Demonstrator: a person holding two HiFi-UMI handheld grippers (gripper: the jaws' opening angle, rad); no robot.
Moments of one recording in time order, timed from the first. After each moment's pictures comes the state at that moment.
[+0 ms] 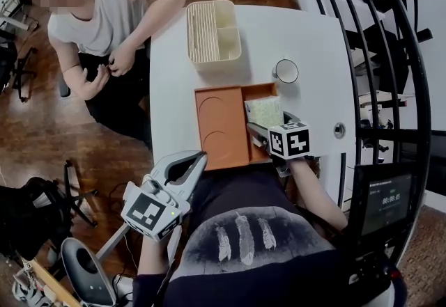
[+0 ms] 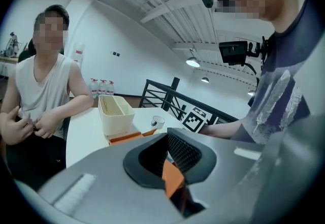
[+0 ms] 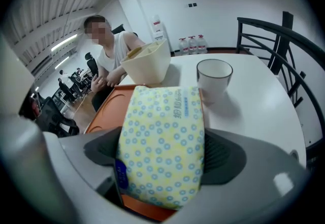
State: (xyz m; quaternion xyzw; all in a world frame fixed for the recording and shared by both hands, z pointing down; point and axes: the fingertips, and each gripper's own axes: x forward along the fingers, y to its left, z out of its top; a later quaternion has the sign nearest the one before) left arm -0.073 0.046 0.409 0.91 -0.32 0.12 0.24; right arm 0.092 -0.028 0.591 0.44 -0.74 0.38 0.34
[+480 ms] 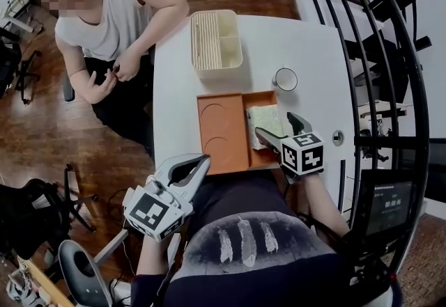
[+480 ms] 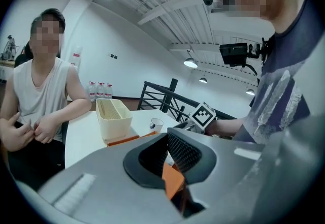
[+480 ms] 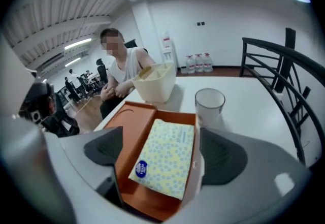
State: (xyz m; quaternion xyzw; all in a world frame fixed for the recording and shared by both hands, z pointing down) left arm -0.071 0.039 0.399 0.92 -0.31 0.11 0.23; right arm 0.101 -0.043 0.537 0.44 -0.79 0.30 0.30
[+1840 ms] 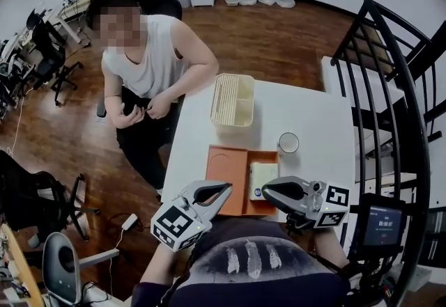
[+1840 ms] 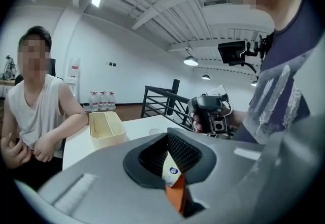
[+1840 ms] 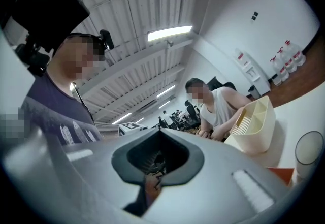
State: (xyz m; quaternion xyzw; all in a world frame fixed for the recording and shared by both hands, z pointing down) left arm -0.002 0.016 0.371 0.92 -0.34 0.13 0.17; right arm 0.065 0.009 0.324 0.02 -0.96 0.29 -0.06
